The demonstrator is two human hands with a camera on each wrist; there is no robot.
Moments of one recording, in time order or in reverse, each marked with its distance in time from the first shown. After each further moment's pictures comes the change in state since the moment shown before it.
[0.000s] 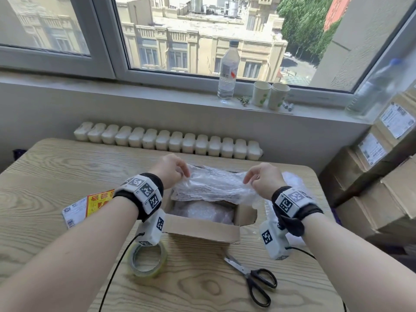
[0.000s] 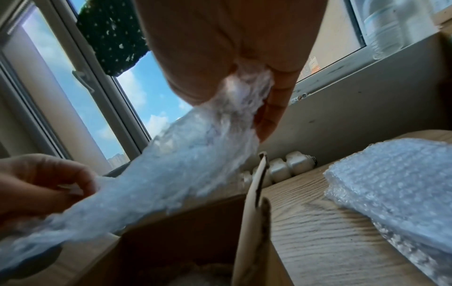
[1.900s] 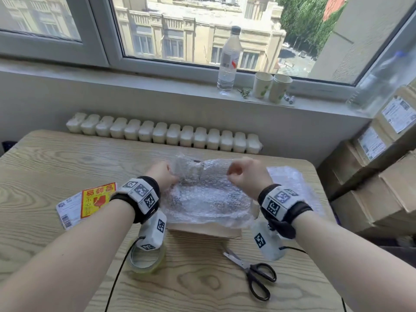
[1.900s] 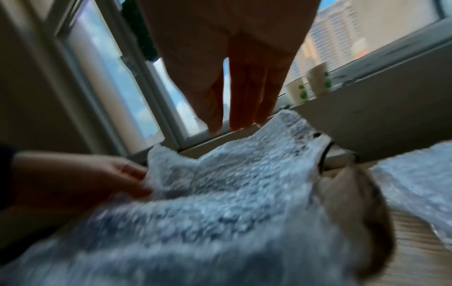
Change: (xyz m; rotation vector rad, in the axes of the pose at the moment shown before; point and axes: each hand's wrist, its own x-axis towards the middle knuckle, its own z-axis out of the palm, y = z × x) left_hand 0.007 -0.023 0.017 -0.012 -0.086 -0.269; right_hand -0.006 -0.027 0.020 -0.147 0.039 -0.260
